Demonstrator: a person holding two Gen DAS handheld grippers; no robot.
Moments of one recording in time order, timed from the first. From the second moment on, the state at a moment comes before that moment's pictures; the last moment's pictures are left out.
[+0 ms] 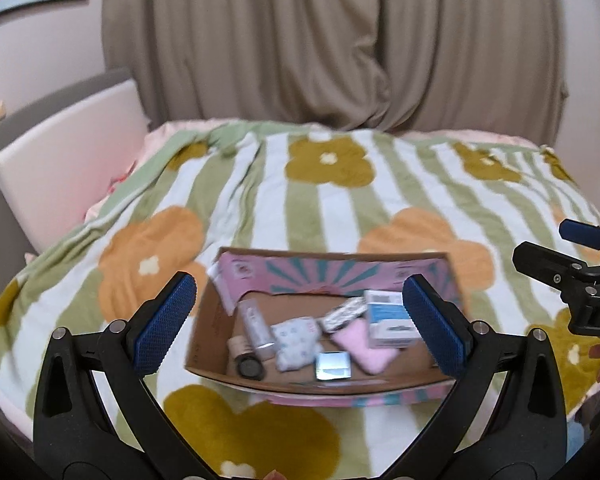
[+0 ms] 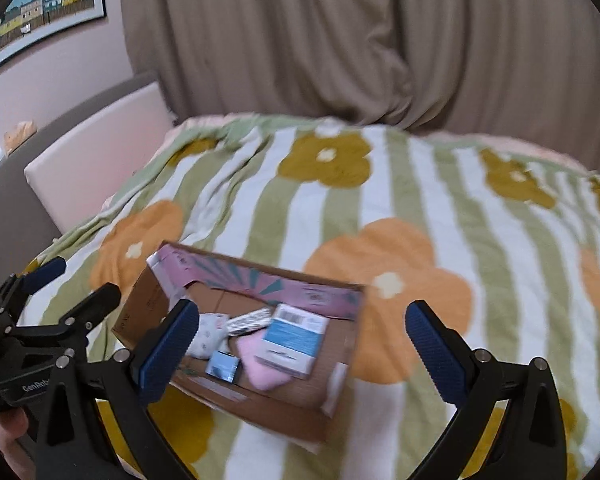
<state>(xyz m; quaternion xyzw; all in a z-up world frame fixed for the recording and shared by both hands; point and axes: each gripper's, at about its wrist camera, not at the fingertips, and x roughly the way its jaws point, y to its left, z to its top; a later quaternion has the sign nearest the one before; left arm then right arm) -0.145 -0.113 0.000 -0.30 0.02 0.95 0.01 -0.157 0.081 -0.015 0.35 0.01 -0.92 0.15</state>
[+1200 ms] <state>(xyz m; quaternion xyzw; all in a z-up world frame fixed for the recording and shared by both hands) -0.069 -0.031 -0.025 -0.31 0.01 0.95 0.06 -0.066 0.204 -0.029 0.33 0.00 -0.94 0.05</state>
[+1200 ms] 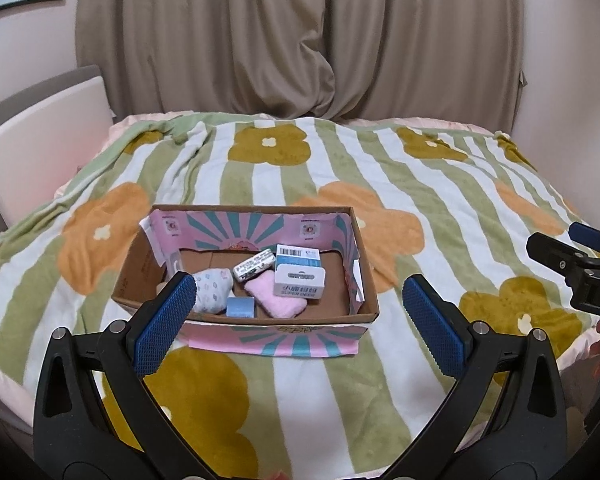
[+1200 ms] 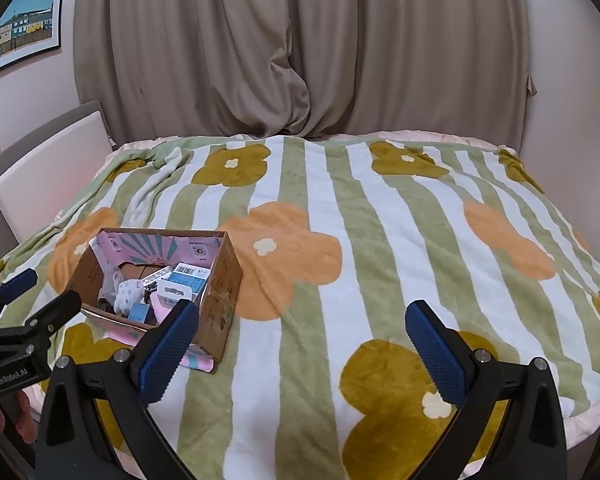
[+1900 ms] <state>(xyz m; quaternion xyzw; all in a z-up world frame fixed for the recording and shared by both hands) -0.064 -0.036 -0.020 -0.31 -0.01 0.95 0.06 -0.066 0.197 -0.024 0.33 0.01 -0.94 0.05</state>
